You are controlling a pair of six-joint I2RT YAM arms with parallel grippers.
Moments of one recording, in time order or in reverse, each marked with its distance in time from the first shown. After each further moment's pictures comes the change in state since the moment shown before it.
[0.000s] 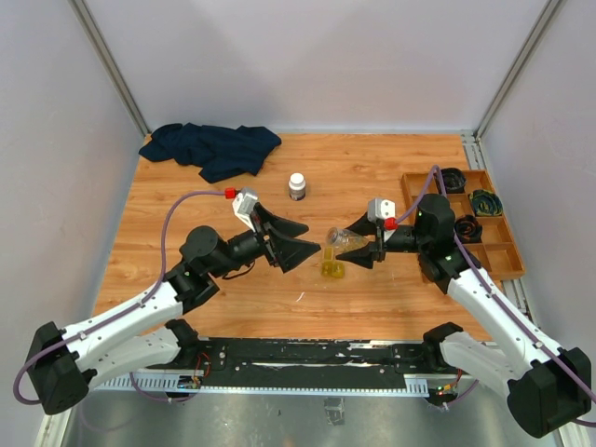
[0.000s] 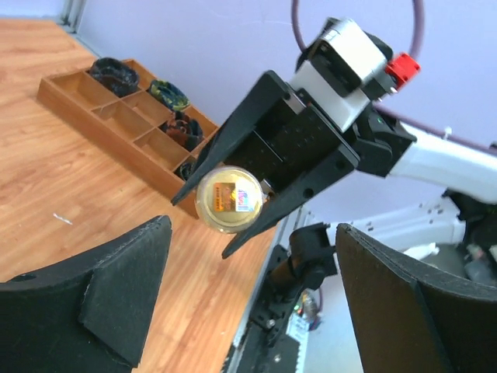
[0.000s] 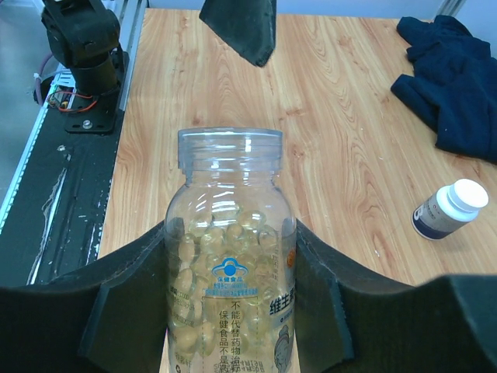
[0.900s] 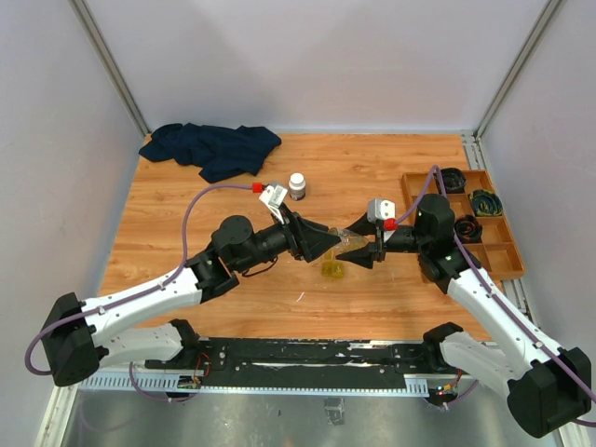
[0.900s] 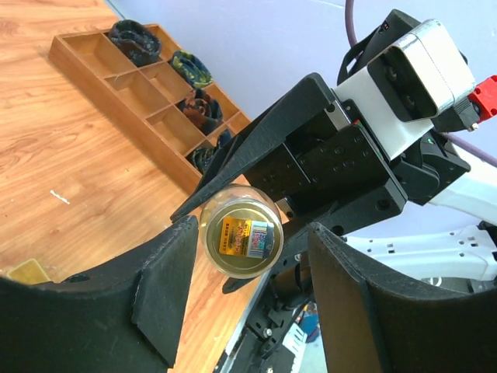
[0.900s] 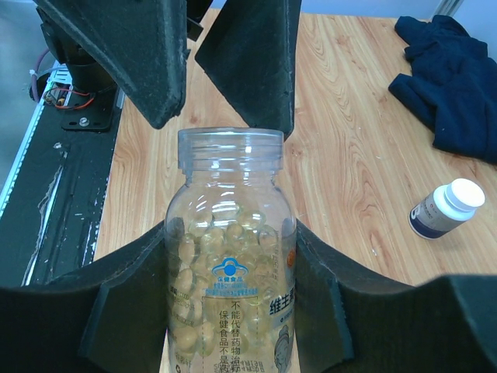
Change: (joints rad) left arm -0.111 0.204 0.142 -0.074 -0.195 -0.066; right arm 0.000 0.000 0.000 -0.006 0.009 -0.016
